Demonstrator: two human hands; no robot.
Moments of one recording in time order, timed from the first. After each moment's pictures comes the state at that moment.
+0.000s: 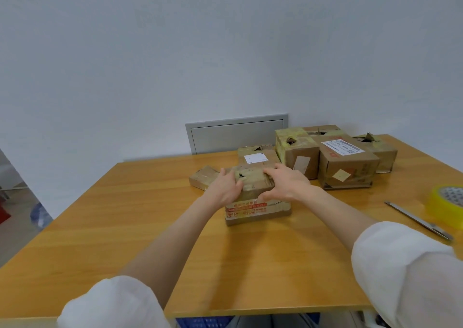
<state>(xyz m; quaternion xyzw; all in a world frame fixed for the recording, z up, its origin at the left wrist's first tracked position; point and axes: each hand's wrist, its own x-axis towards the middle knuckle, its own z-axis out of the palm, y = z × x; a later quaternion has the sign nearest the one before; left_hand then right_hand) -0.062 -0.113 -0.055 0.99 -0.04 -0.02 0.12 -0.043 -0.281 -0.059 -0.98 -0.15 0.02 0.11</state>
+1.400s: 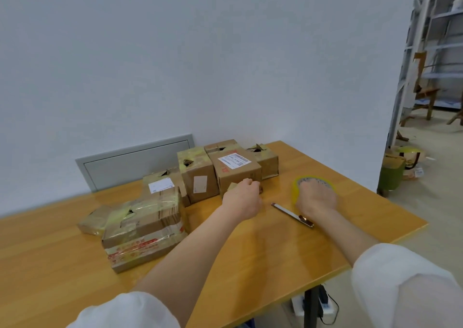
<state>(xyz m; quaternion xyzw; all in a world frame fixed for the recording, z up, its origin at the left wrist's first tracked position) -0.071 -0.379 -0.052 0.96 -0.26 0.00 0.04 -0.109 -0.539 -0.084 -0.97 0.22 -0.09 0.03</state>
